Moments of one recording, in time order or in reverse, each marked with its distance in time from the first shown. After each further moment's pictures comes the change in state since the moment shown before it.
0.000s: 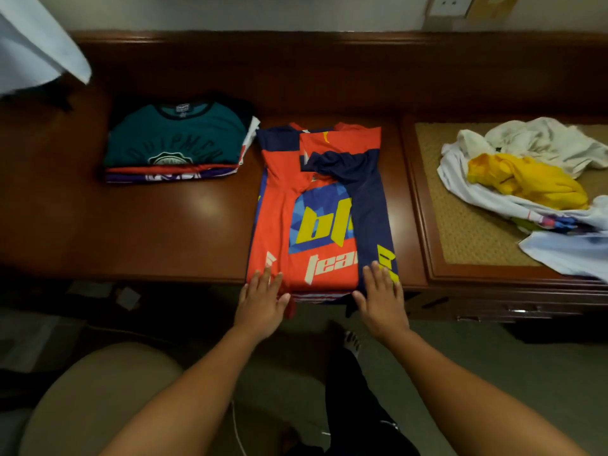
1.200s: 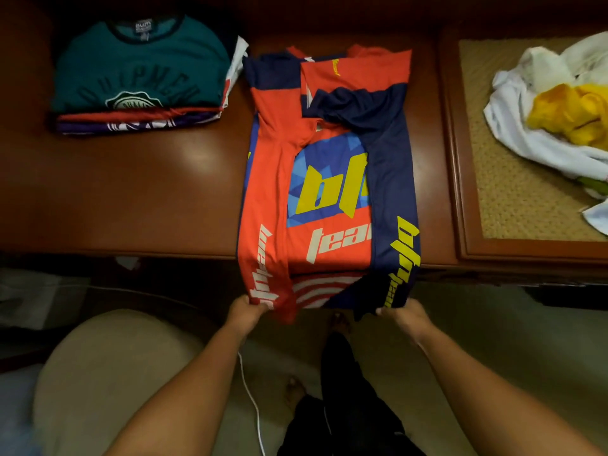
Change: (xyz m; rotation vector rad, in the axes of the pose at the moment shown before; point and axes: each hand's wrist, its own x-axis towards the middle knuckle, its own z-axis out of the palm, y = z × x) left_hand 0.007 -0.041 0.078 -0.988 -0.175 -0.756; right_hand 0.003 0.068 0.077 0.956 -0.301 0.724
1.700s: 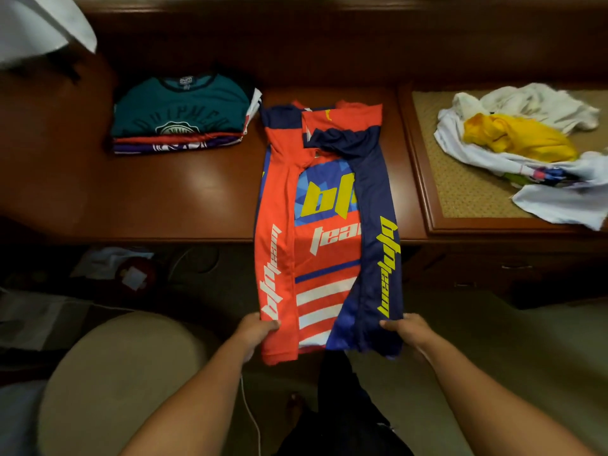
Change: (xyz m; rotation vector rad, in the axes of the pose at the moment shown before) left_hand -0.097 -0.062 -0.028 -0.094 -0.192 0.044; right_hand -0.125 0.047 -0.001 0.053 0.021 -0.012
